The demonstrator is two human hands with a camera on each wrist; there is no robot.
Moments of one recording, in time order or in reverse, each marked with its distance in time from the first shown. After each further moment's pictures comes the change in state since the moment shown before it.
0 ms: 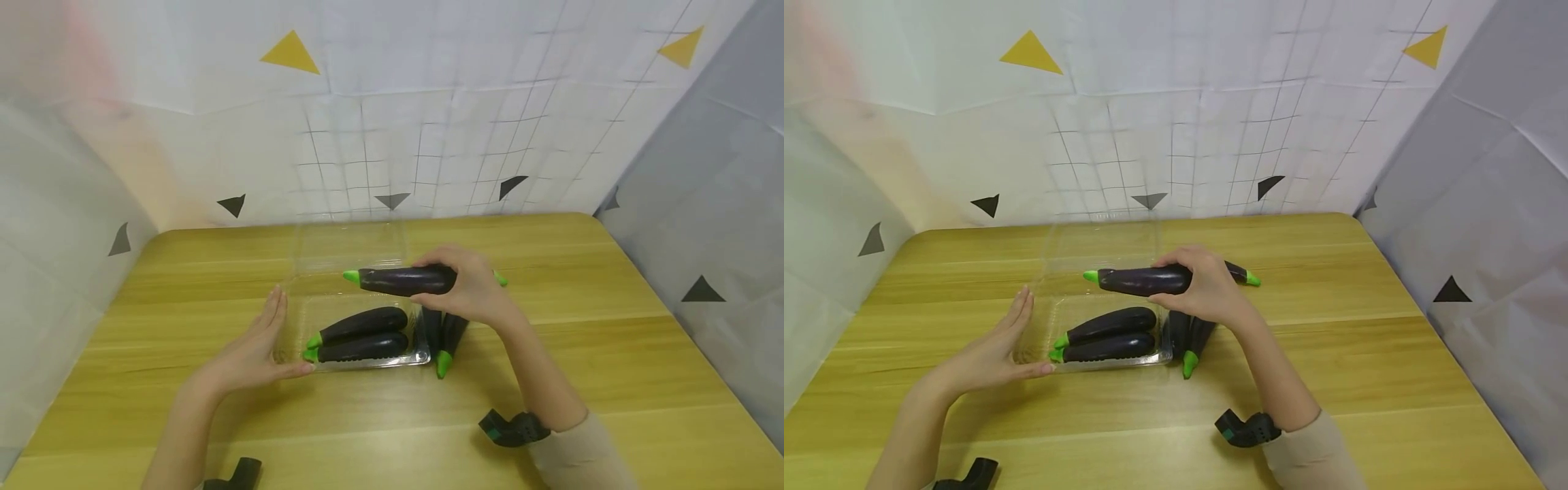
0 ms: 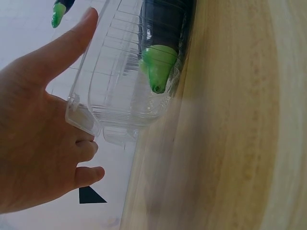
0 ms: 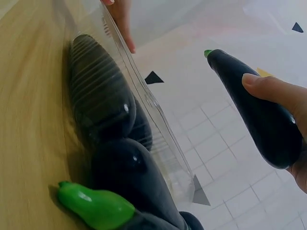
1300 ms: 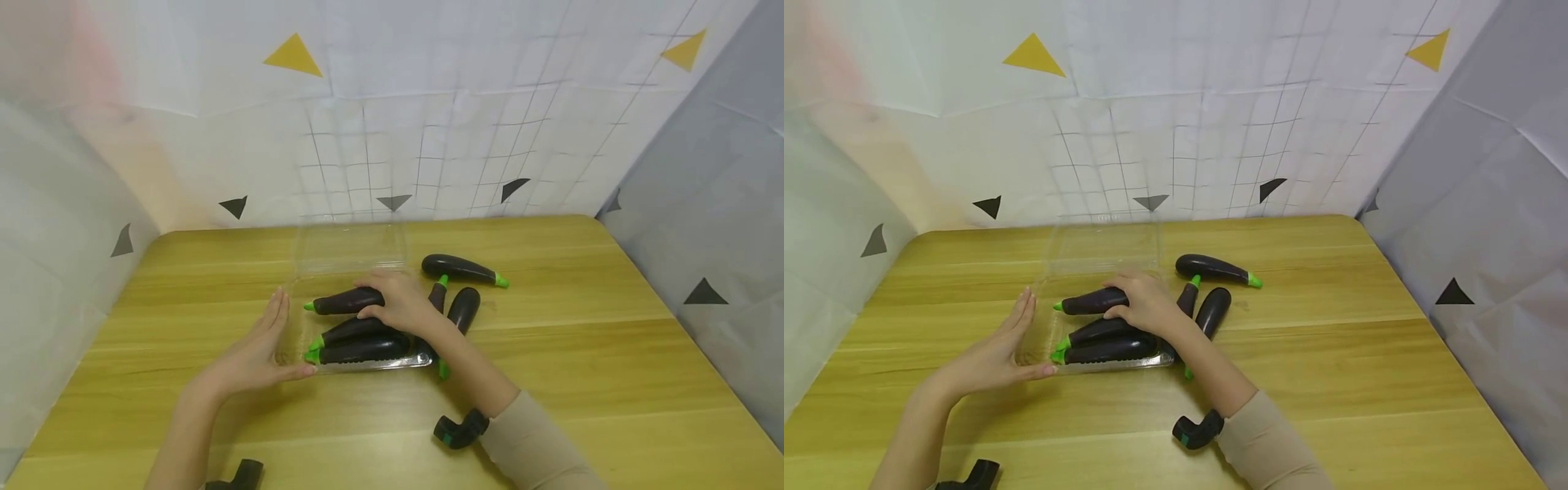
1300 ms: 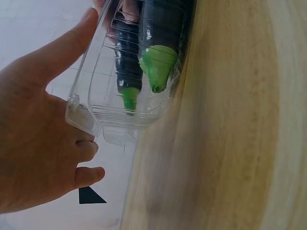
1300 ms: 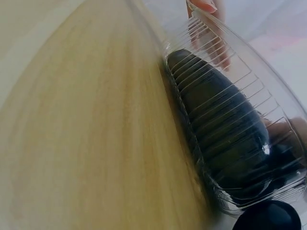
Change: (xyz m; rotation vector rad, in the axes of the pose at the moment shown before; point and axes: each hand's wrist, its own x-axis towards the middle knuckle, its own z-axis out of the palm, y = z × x) left_hand -0.001 0.002 -0.001 -0.021 0.004 0.014; right_hand 0.029 0.013 0.101 -0.233 -0.276 0.056
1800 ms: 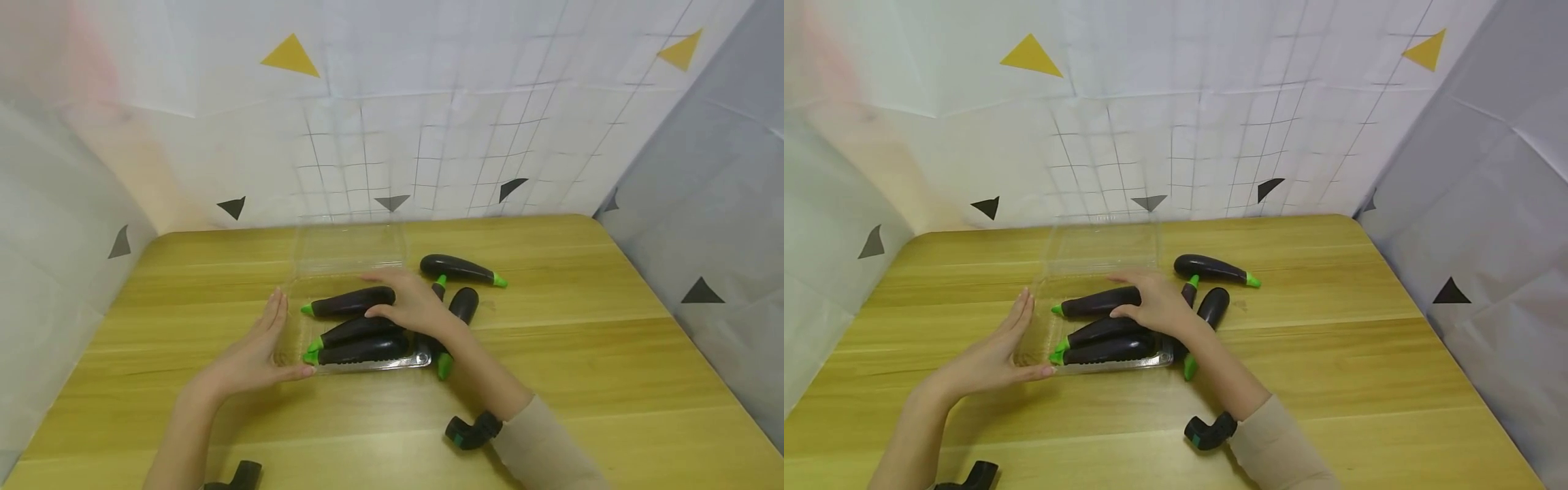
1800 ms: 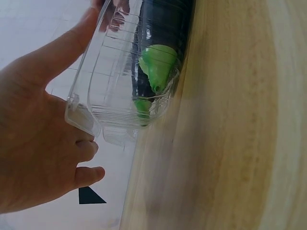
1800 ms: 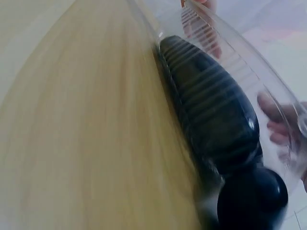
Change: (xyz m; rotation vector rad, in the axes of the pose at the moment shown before) left_hand 0.000 -0.001 0.001 0.017 0.003 0.004; right_hand -0.014 0.012 -0.010 0.180 0.084 -0.051
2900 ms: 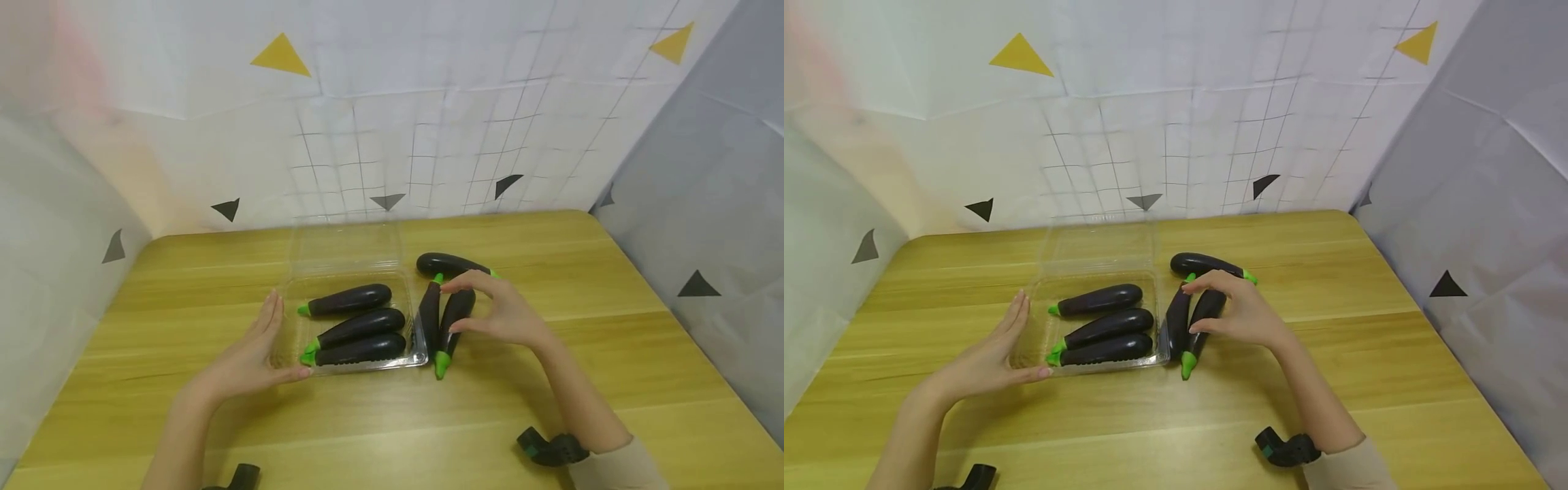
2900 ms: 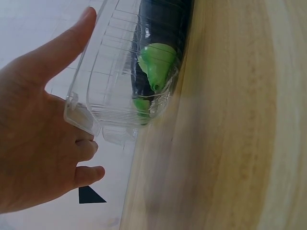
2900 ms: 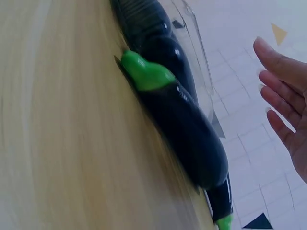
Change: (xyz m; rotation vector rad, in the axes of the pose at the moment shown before) left_hand 0.002 0.000 0.003 -0.003 -0.006 -0.017; right_hand -0.094 0.025 -0.089 0.159 0.065 0.009
